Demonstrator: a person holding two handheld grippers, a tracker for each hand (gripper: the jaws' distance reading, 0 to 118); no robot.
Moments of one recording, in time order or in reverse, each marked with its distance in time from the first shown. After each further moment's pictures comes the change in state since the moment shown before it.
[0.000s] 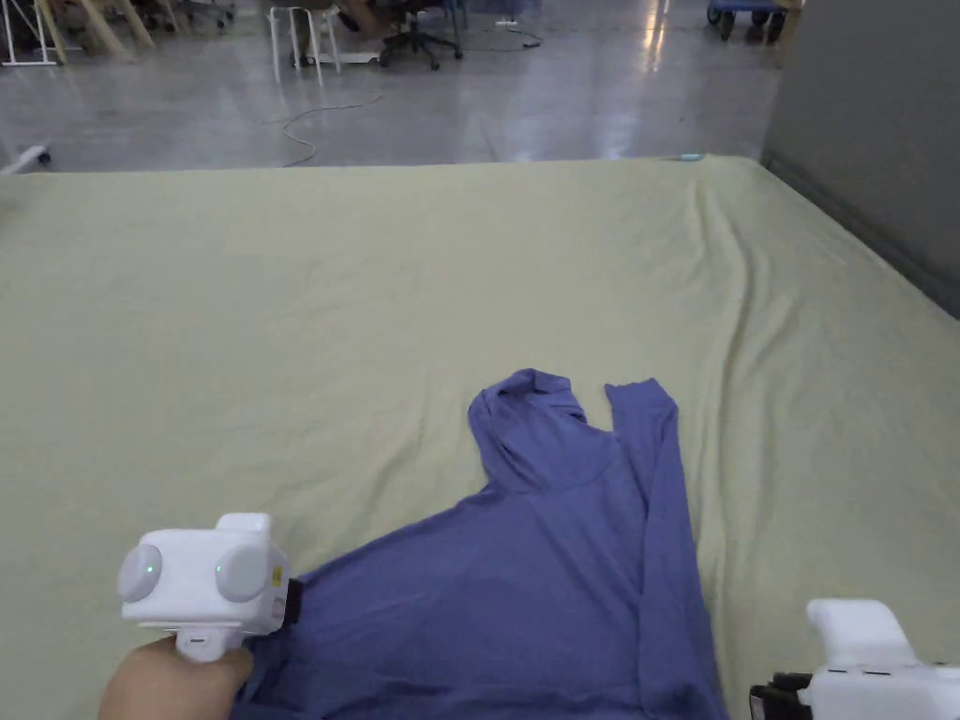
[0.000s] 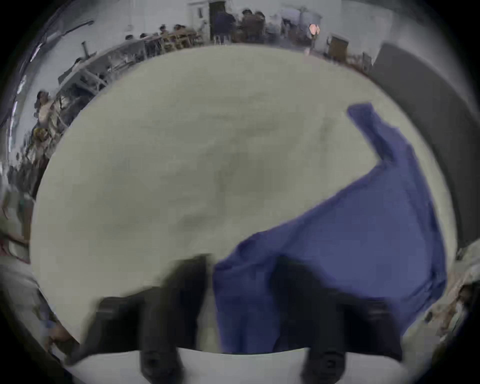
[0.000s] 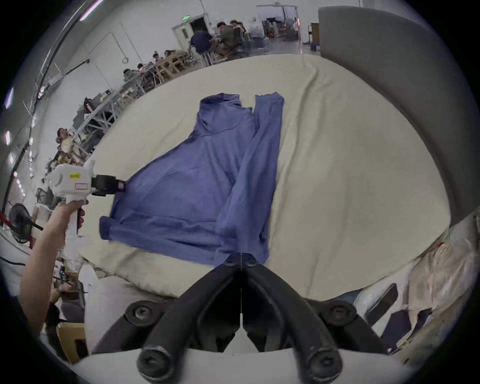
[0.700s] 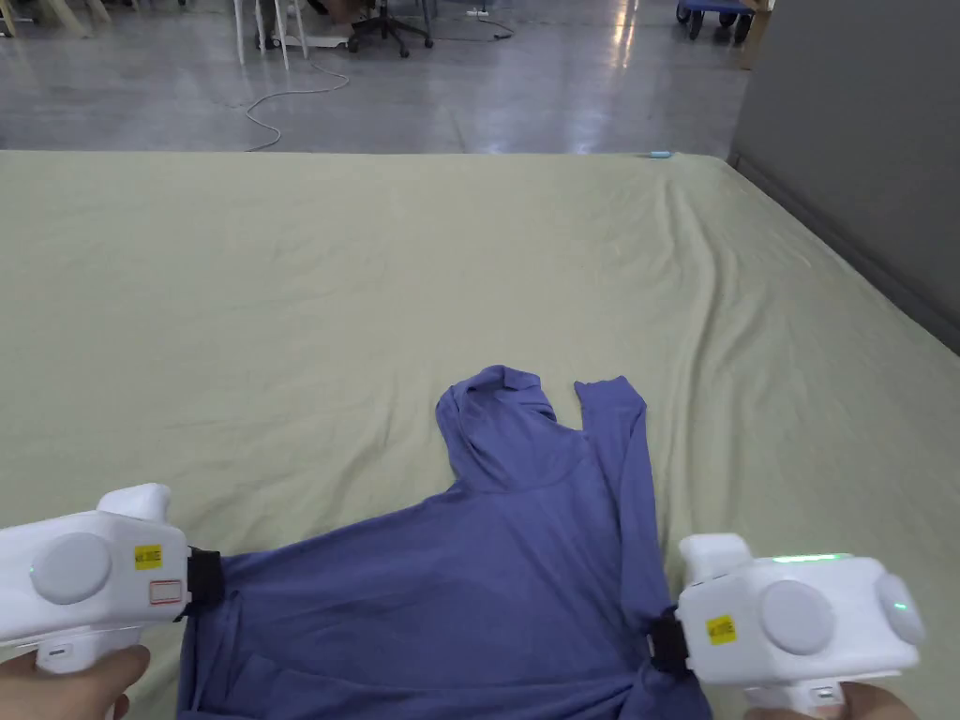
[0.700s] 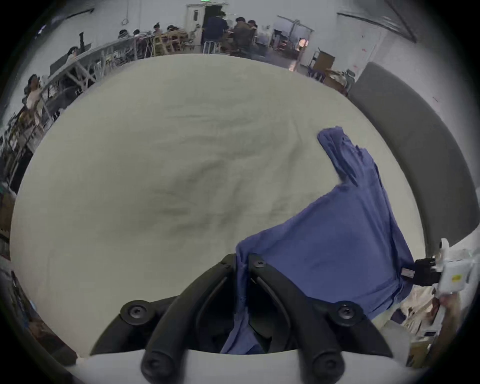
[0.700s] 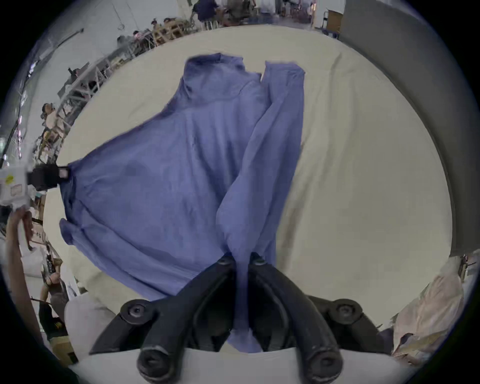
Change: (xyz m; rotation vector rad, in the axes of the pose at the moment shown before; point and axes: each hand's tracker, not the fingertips) left arm -0.038 -0.009 0.083 0.110 -0.227 0.218; right arm -0.003 0.068 -0.052 -0.037 0.067 0.048
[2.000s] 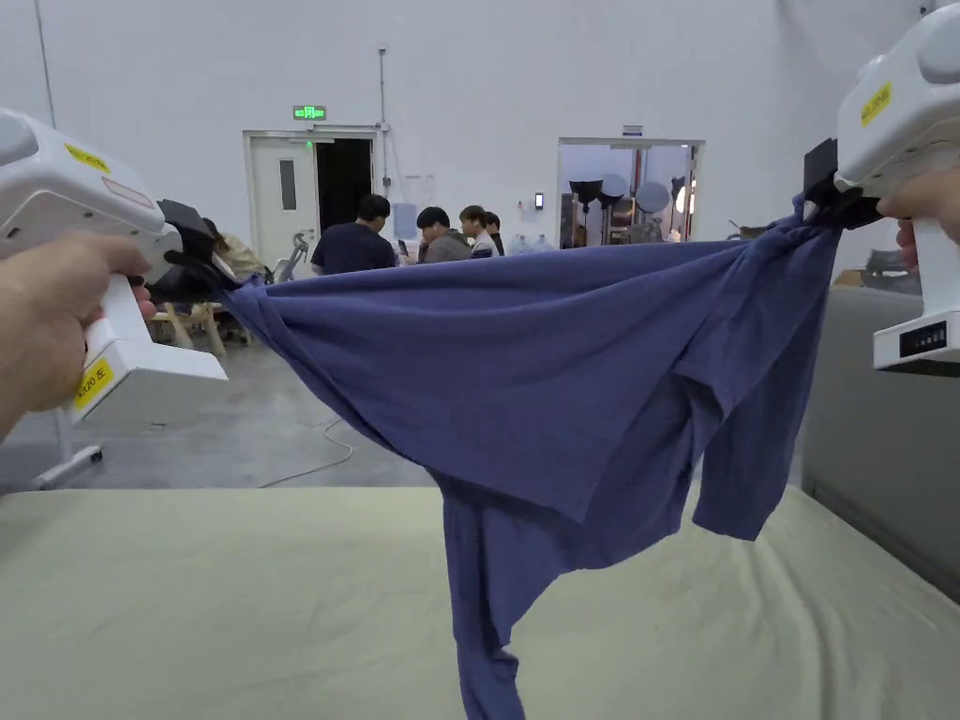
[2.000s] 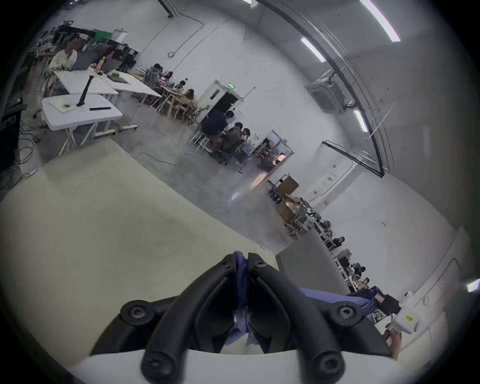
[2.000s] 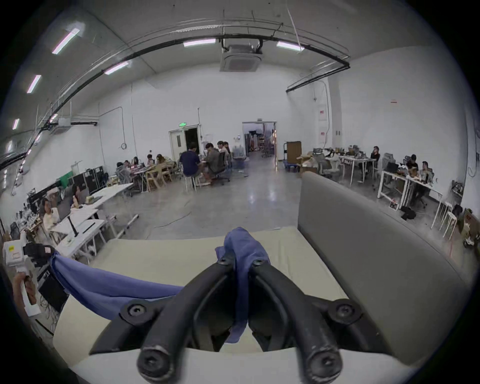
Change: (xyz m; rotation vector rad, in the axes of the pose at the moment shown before) left arm 0.087 0.452 0.239 0.580 -0.375 0.320; right arm 0.027 0.489 0.314 0.774 -0.217 -0.075
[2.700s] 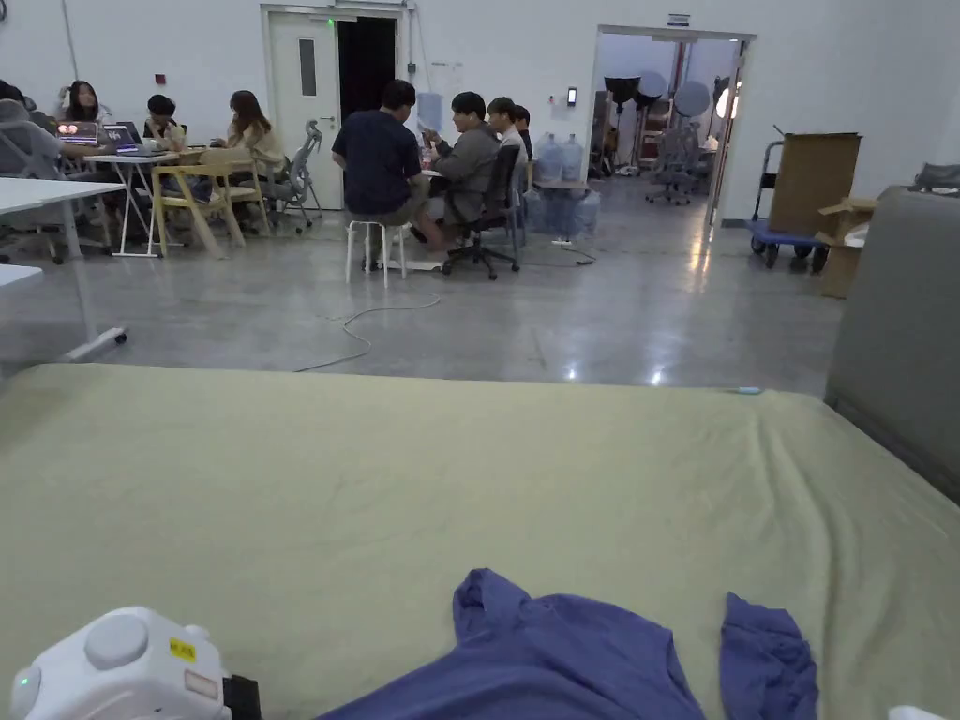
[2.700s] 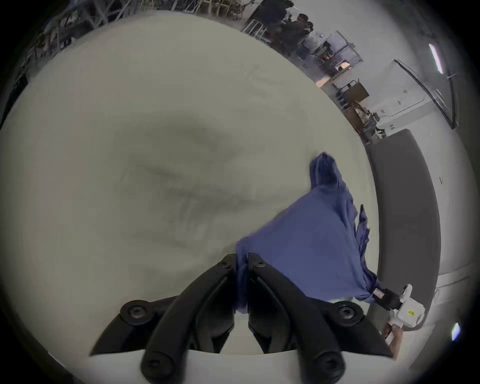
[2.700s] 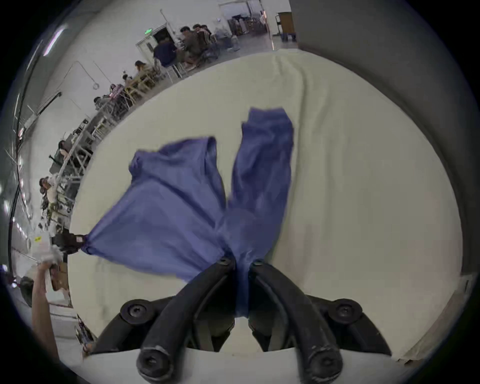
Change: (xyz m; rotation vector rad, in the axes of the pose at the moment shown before) left arm -0.295 -0.342 -0.065 -0.657 0.326 0.109; right arm 0.076 -0.498 -0.056 -0.755 0.136 -0.208
